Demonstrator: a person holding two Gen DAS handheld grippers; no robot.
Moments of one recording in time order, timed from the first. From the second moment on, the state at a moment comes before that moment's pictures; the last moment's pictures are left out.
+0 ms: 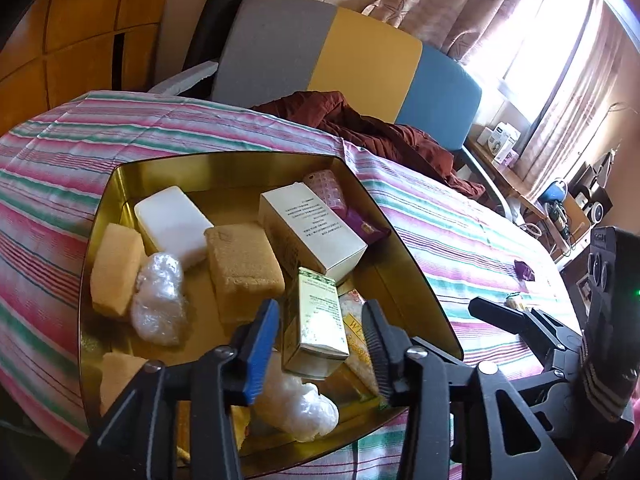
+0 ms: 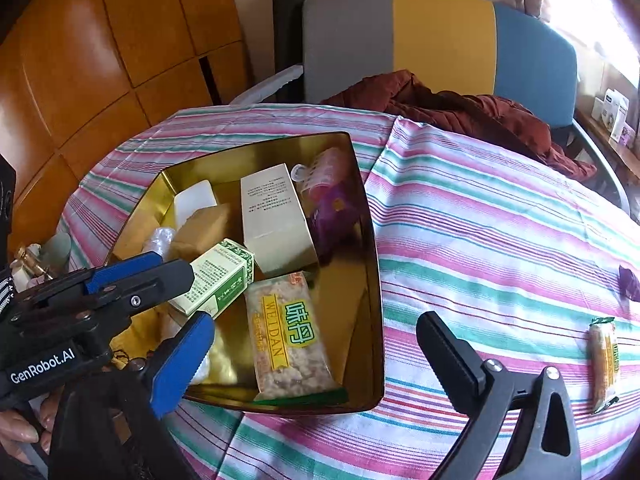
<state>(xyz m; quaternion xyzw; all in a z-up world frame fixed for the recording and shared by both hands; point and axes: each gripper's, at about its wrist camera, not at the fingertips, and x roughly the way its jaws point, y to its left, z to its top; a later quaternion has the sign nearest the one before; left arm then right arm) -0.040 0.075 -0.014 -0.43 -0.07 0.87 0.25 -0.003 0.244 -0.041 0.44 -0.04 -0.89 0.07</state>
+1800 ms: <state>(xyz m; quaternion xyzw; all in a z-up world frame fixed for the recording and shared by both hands) -0.009 0.088 0.023 -0.36 0.04 0.91 0.21 0.029 0.365 -0.035 0.45 -0.09 -0.88 -0.09</state>
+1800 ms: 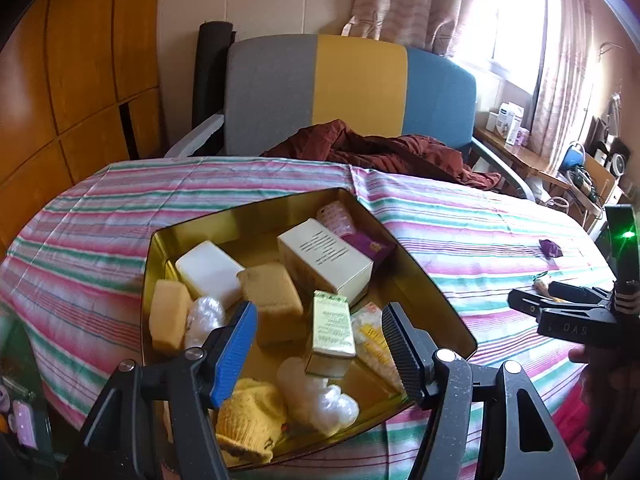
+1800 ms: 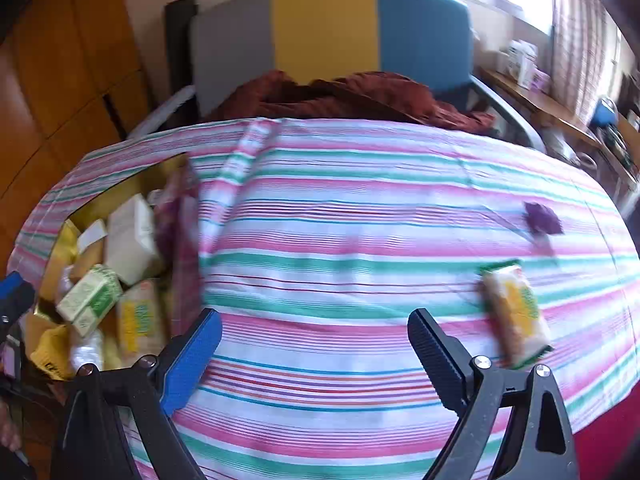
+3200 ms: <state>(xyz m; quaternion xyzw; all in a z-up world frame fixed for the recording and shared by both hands) 0.021 0.468 -0.047 -0.52 0.16 0.68 0.49 0.145 0.605 -0.029 0.29 -0.41 -0.83 -0.23</state>
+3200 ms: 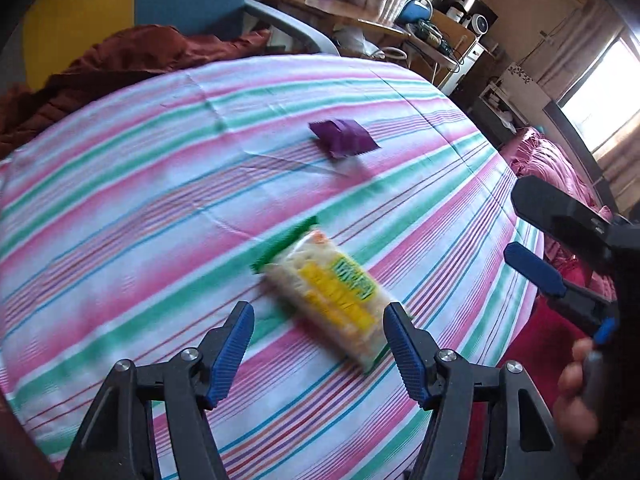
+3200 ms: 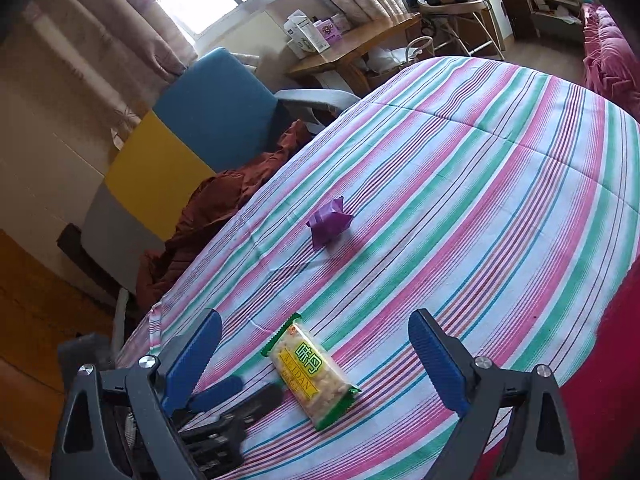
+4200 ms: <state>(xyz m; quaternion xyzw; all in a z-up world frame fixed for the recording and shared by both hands) -0.009 0.381 -0.077 -0.48 0.14 0.74 0.45 0.041 0.608 -0.037 0.46 -0.24 -0.82 -0.25</state>
